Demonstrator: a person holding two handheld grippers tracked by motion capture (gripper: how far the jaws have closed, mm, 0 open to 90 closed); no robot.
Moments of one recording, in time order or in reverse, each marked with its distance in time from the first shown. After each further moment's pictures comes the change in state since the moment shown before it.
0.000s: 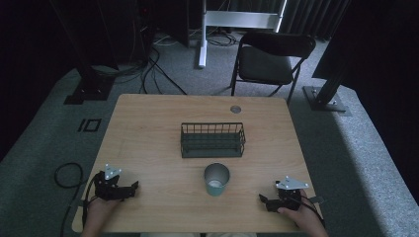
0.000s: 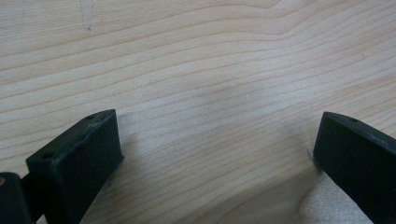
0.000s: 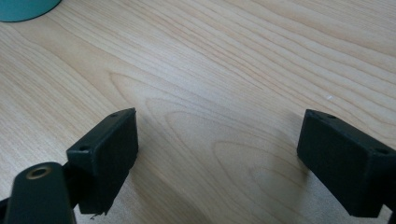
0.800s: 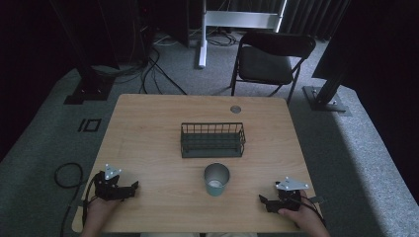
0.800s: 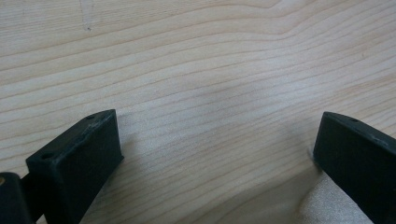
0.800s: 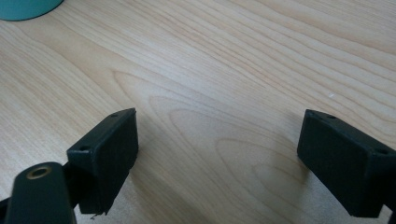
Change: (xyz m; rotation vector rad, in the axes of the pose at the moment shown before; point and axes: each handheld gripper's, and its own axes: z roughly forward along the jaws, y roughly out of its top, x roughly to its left) left arm 0.000 0.000 0.000 -0.001 0.000 0.000; right arm 0.002 -0.001 -0.001 0.001 0.002 -0.004
